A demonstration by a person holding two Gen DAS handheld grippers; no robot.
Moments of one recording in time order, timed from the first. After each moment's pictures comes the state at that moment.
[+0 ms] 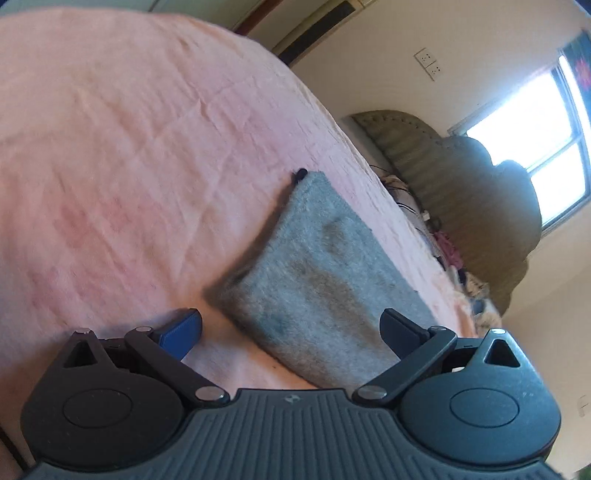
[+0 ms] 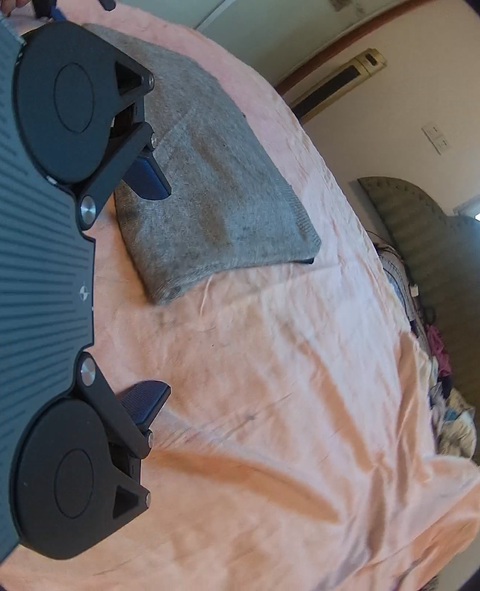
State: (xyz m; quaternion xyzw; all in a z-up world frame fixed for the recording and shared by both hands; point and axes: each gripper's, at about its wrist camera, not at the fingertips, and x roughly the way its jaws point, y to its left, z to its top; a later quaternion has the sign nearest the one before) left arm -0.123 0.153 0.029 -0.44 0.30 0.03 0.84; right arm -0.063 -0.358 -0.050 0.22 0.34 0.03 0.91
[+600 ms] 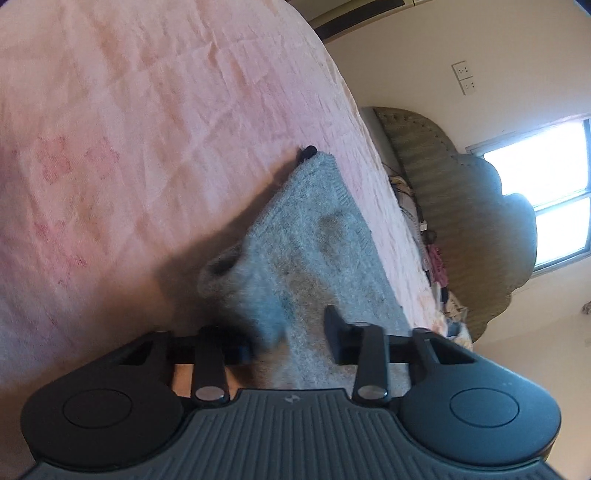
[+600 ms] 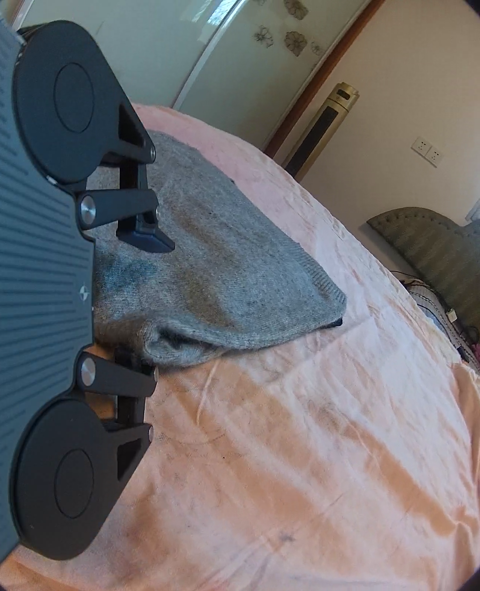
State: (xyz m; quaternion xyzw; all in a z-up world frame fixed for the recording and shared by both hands) left arm -0.067 0.151 0.003 -0.51 0.33 0.04 0.80; right arm -0.007 -0.348 -0.067 0.36 0.39 0.15 0.83
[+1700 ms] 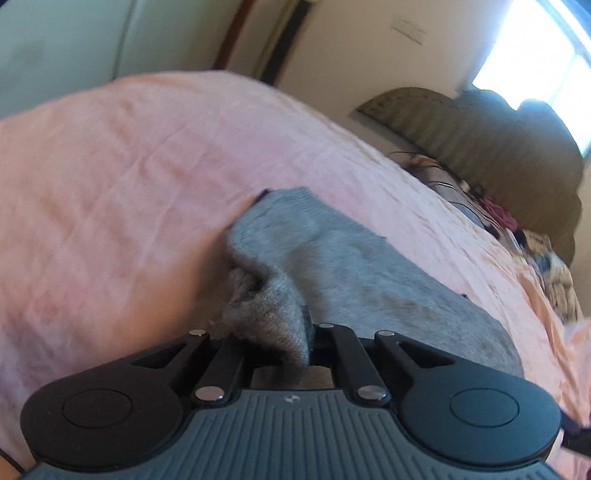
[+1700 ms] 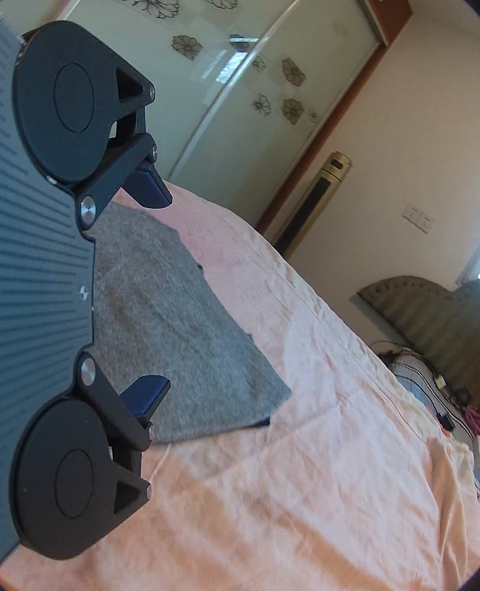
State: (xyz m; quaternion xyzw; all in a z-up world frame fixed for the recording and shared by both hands) left arm -0.046 0.075 0.062 -0.23 0.32 0.09 0.92; right arm 0.008 -0.333 0.001 0.34 0.34 0.26 0.84
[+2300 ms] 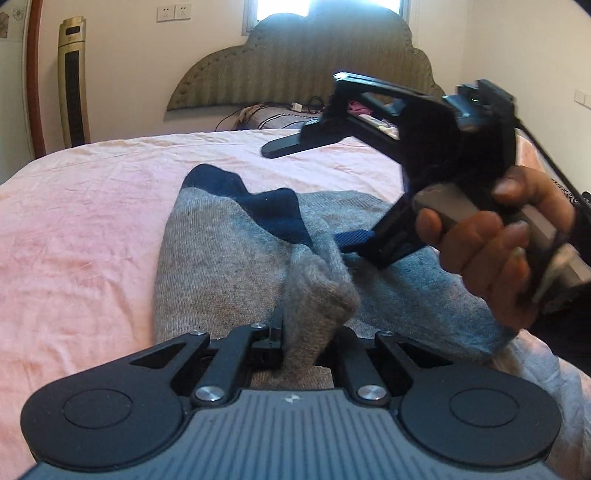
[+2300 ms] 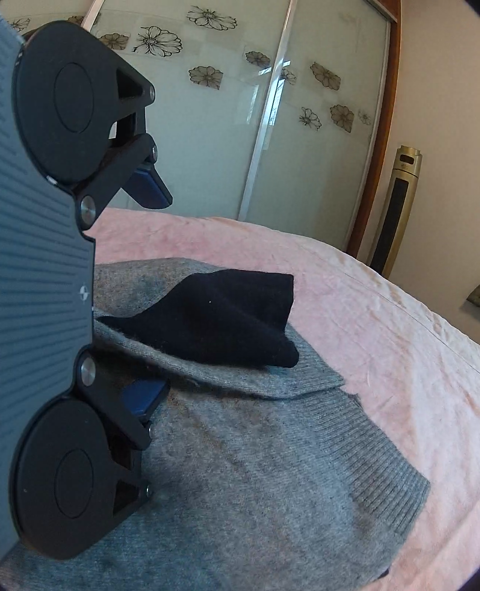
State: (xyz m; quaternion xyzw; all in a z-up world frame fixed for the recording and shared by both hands) left arm -0.067 -0.059 0.053 0.01 0.32 -0.12 0.94; right arm 0.097 -0.259 -0.042 0.41 0.47 0.33 0.71
